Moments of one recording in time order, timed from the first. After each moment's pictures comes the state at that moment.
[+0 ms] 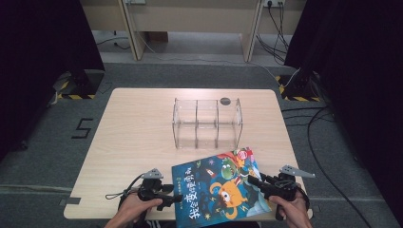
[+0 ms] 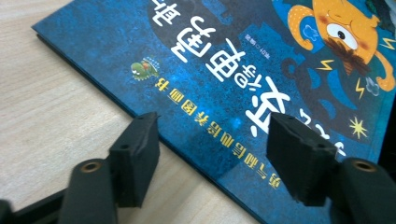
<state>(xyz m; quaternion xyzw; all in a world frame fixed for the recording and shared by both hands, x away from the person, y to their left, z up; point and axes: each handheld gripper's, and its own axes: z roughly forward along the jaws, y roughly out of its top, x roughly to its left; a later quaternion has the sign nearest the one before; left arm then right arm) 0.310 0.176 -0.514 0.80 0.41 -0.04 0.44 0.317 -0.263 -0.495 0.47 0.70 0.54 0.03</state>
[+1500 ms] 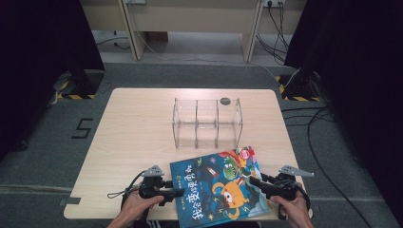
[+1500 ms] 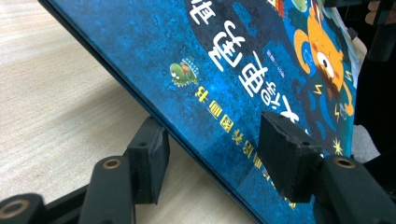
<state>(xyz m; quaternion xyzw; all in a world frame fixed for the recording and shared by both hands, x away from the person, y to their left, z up) 0.315 0.173 -0.509 0.78 0.41 -0.02 0.46 0.323 -0.269 -0.506 0.47 0.72 0.51 0.04</state>
